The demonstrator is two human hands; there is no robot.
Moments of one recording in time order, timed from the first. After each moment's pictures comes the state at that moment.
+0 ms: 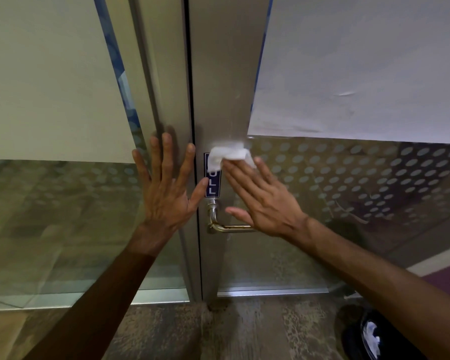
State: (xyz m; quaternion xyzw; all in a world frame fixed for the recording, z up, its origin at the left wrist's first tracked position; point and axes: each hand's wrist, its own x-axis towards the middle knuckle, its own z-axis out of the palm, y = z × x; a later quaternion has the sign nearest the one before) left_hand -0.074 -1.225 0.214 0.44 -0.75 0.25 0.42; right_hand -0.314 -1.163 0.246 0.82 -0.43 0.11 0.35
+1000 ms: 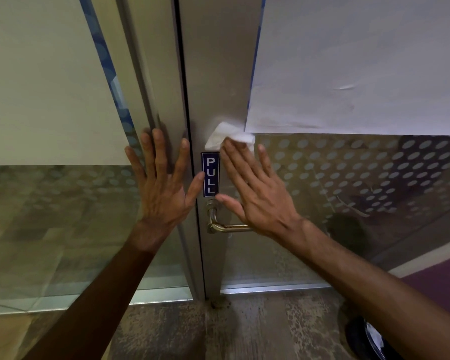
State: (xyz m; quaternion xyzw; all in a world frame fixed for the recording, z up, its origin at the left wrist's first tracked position) left_hand -0.073 -1.240 0.216 0.43 -0.74 0.27 0.43; right_hand -0.290 -1.161 0.259 0.80 -0.50 0.19 0.29
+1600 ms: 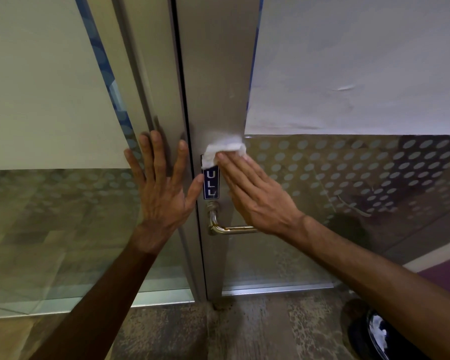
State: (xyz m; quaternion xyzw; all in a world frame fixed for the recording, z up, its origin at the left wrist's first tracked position) left_hand -0.074 -1.234 0.219 0.44 -0.74 0.26 0.43; right_hand -0.304 -1.167 0.242 0.84 -0.42 0.17 0.30
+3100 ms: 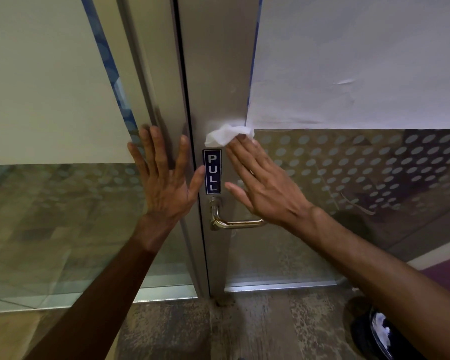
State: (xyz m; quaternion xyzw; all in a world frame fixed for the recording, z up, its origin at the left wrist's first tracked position) left_hand -0.077 -1.245 0.214 0.42 -0.73 0.28 0.47; right_hand -0.299 -1.164 0.270 0.82 -0.46 0.20 0.29
